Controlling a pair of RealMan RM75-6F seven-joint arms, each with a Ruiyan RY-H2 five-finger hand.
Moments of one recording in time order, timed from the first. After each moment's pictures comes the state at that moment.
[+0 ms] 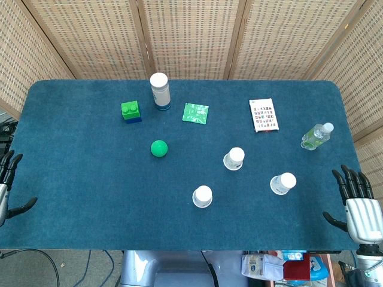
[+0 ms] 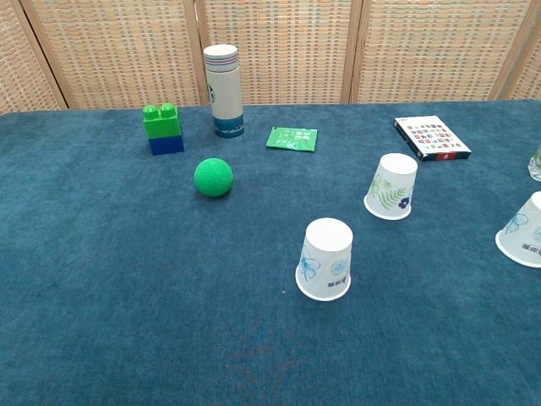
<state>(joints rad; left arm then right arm) -0.09 -1.05 -0.08 -1.70 1.48 1.53 0.08 0.06 -1.15 0.07 -1.58 -1.55 1.57 -0.05</state>
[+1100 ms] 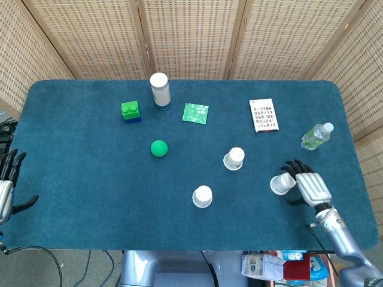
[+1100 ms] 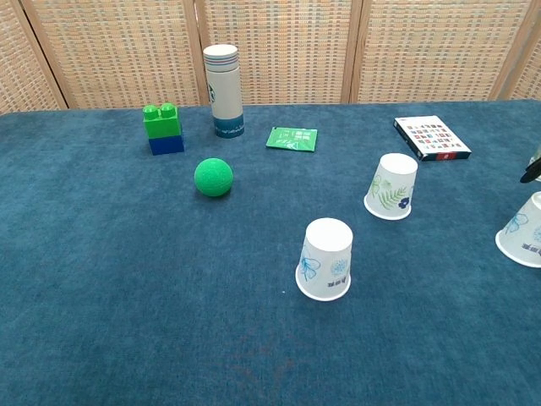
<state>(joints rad) -0.12 -1.11 -0.10 -1.66 1.42 1.48 0.17 0.38 -1.28 0.11 -1.38 -1.39 0.99 0.09</state>
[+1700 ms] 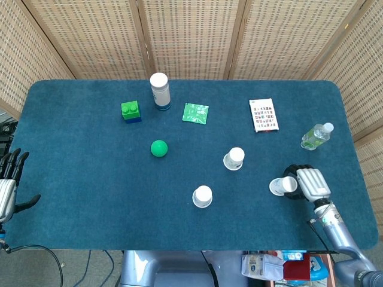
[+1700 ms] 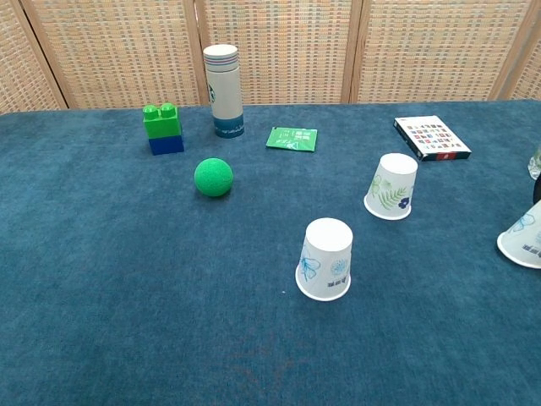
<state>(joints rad) -0.13 -1.11 -0.10 -1.65 1.41 1.46 0.17 0.40 -1.38 0.10 -1.19 -1.42 1.04 0.20</state>
